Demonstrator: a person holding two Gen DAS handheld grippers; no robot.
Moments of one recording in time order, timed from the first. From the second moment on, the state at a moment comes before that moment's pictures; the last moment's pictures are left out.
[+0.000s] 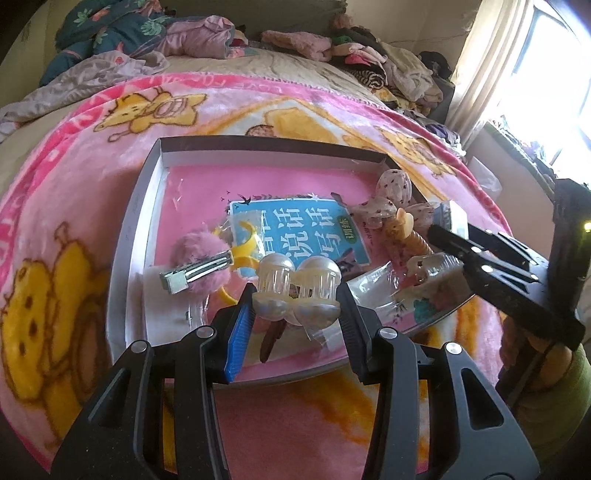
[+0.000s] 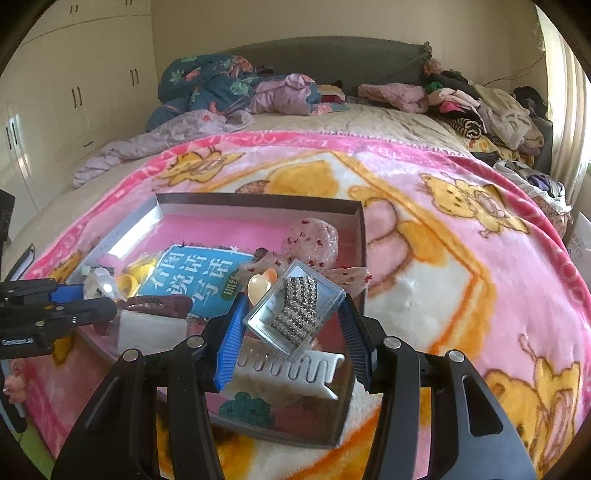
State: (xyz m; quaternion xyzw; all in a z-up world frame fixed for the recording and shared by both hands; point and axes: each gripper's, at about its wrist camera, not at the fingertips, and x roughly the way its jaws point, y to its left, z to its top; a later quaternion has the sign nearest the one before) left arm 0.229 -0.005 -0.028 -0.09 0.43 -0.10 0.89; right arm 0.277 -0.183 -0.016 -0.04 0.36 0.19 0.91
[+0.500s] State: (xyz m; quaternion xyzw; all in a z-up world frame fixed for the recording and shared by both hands) left arm 0.234 0.016 -0.035 -0.11 0.43 -0.08 0.89; right arm 0.267 -0.164 -0.025 -0.05 0.38 0.23 0.90
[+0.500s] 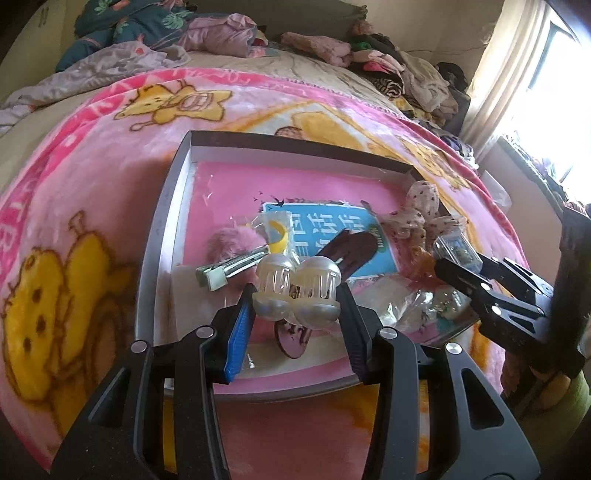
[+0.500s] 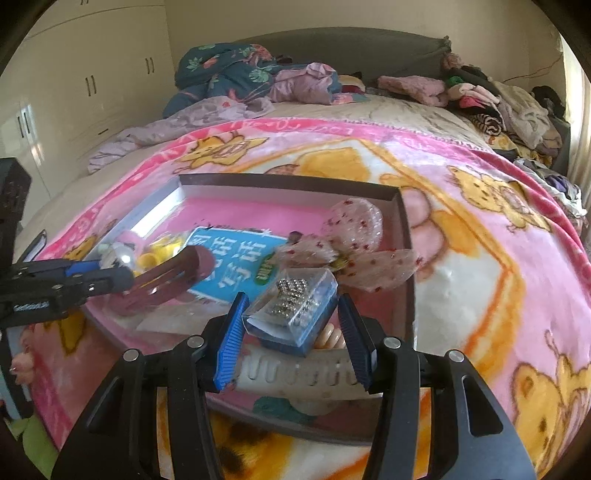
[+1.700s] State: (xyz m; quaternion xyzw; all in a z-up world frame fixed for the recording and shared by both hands) left arm 0.174 0.011 0.011 -0.10 0.39 -0.08 0.91; right arm 0.165 -0.200 0.019 -0.02 0.34 0.22 0.91
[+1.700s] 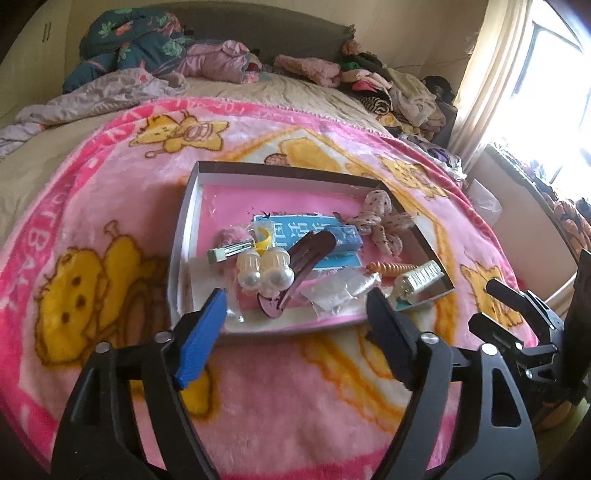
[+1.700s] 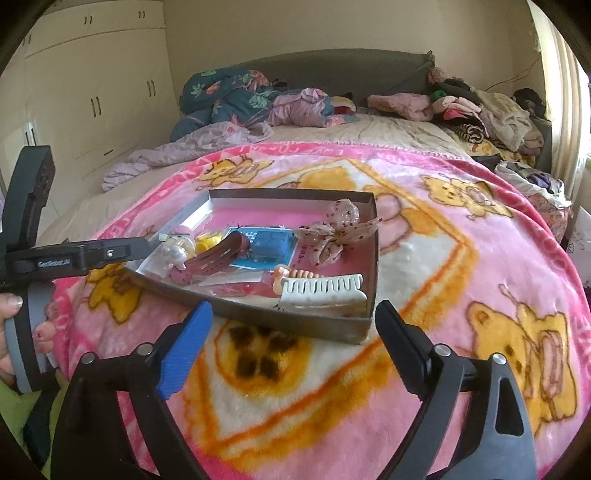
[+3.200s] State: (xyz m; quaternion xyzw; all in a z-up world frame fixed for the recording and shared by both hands) left arm 0.040 0.015 -0.001 -0.07 0.35 -0.03 0.93; right arm 0.055 -0.180 0.012 -0.01 0.31 0.20 0.93
